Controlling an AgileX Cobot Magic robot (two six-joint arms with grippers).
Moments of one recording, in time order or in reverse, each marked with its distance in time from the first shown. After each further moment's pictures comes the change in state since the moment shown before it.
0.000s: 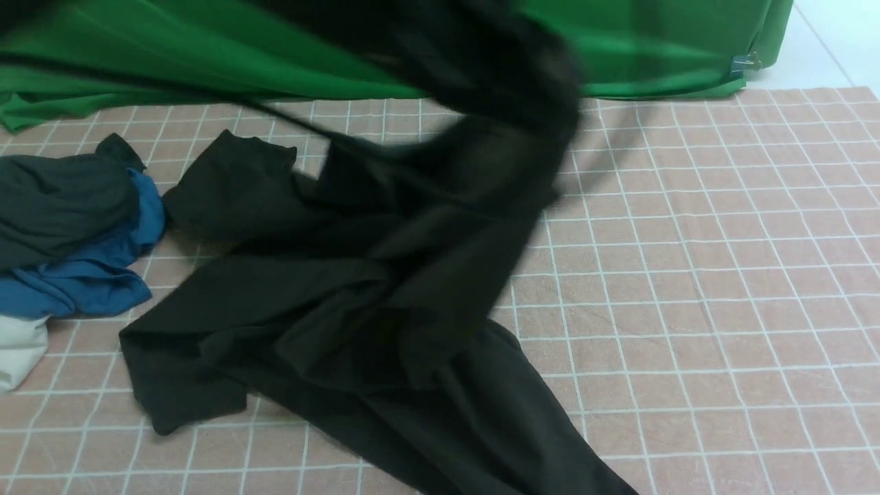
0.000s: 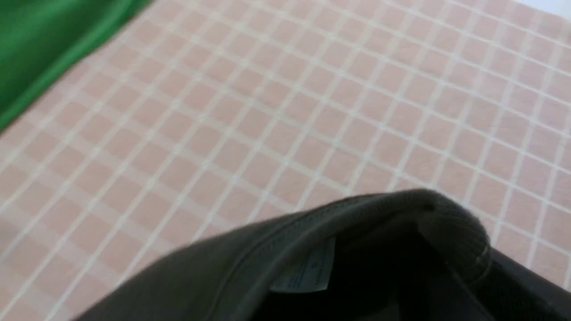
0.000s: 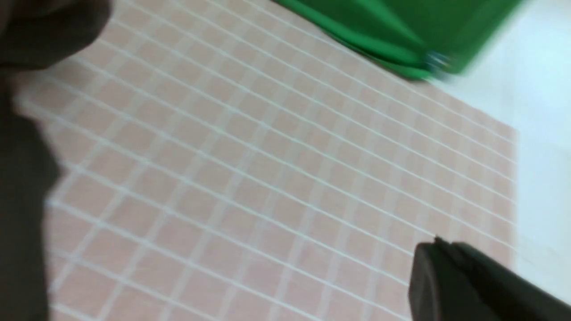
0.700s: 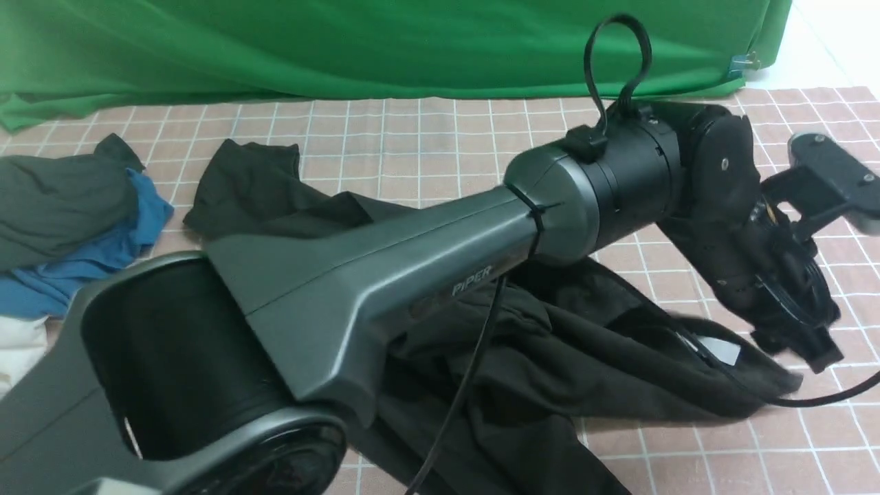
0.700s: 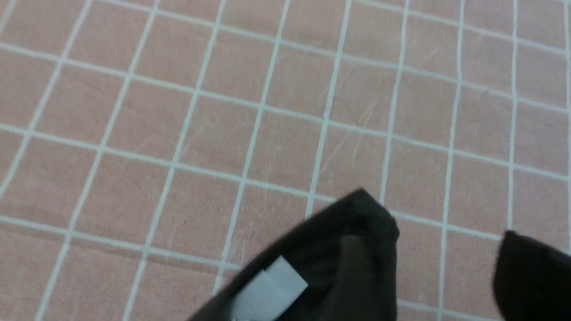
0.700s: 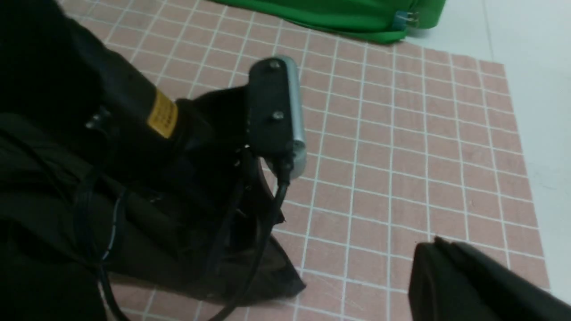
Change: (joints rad) right arm 0.000 -0.162 -0.003 0.084 0.104 0.099; left arm -0.221 0.657 -0.405 -0.089 -0.057 0.091
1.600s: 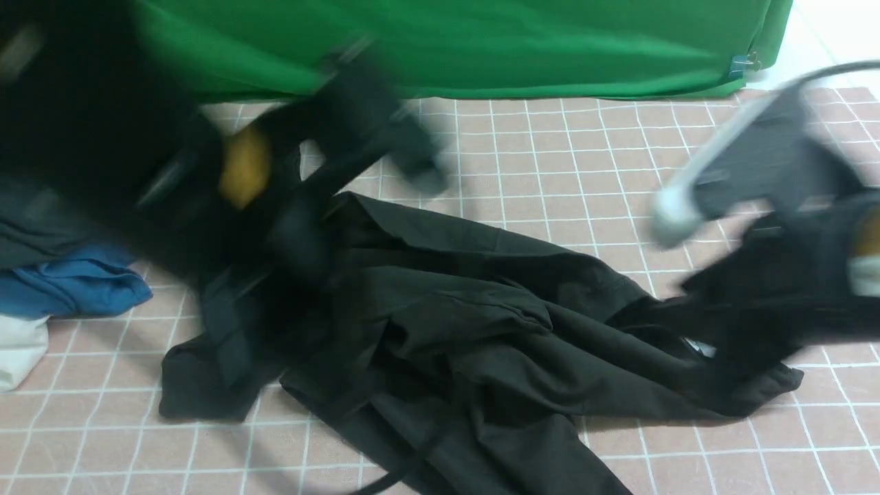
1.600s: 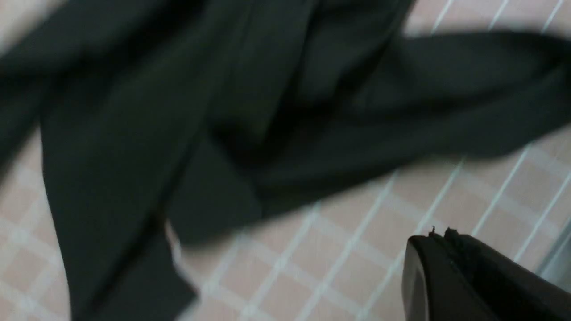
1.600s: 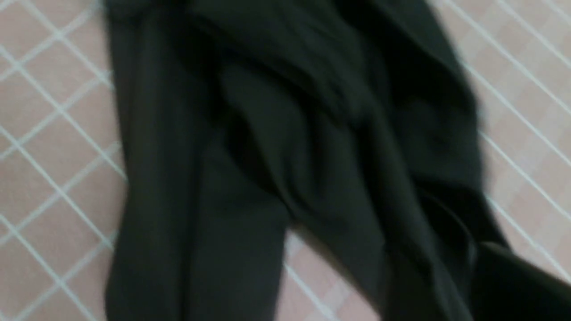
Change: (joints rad) right arm 0.001 0.637 -0.003 0.496 -0.426 -0.570; left arm 0.238 -1.051 0.902 0.376 0.350 -0.316
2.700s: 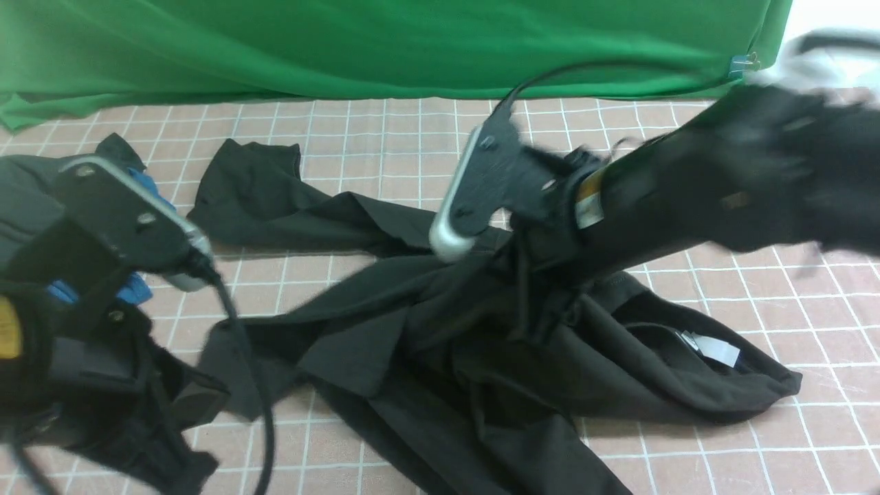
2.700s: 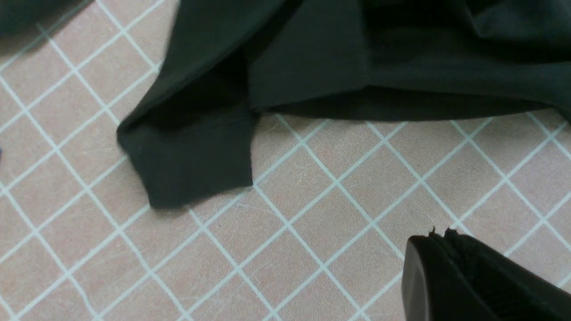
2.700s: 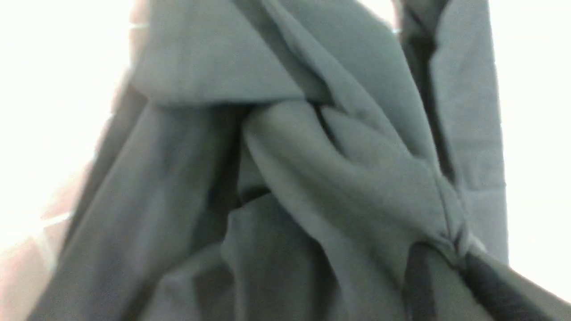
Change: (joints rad) right arm 0.000 0.340 -0.235 0.097 -0.121 -0.418; left arm 0.212 -0.263 0.323 -0.014 -0.182 -0.027
